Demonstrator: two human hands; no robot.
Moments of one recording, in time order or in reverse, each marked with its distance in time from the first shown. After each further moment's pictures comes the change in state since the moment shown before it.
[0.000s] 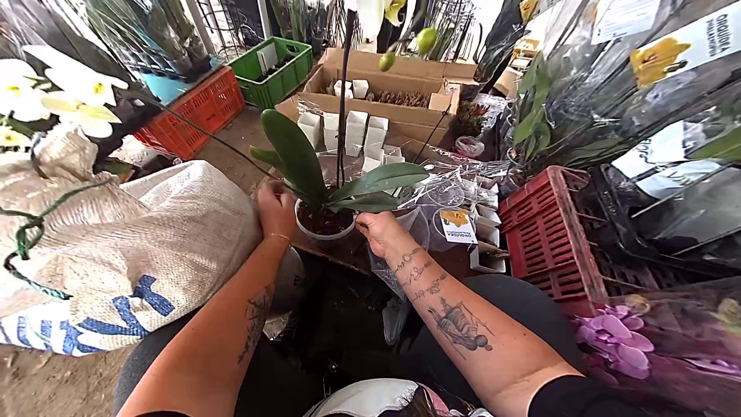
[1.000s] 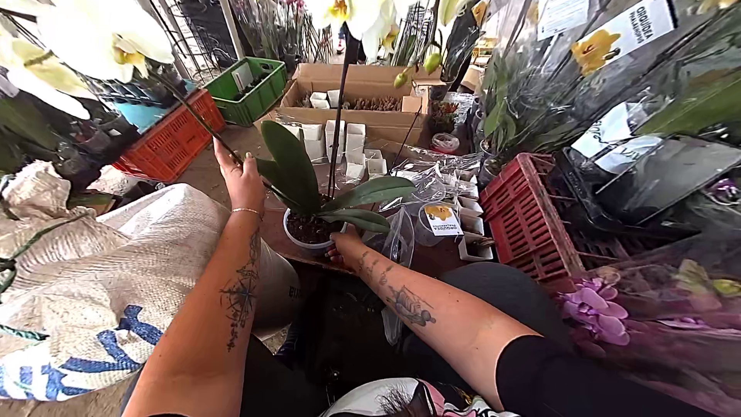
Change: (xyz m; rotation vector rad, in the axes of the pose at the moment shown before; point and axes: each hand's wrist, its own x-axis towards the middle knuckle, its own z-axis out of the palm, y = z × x) left_hand 0.067 0.040 -0.018 -0.512 0.164 0.069; right_hand 0.034 0.061 0.021 -0.219 0.059 0.365
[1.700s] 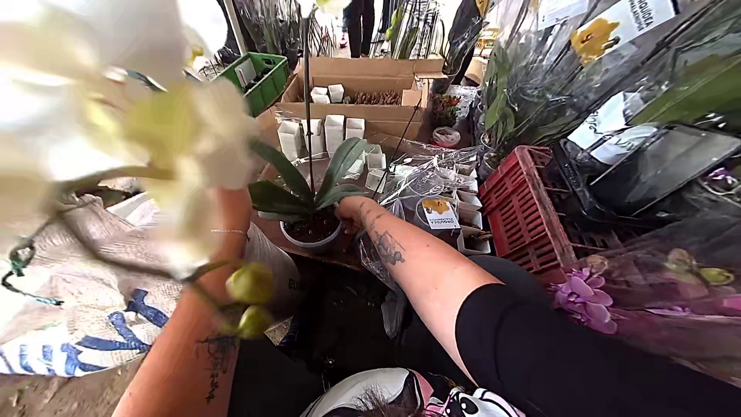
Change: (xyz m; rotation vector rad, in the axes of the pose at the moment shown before) left_hand -0.064 0.078 -0.030 0.338 0.020 0.096; right_hand 0.039 -0.079 -0.034 -0.831 -0.104 -0.012
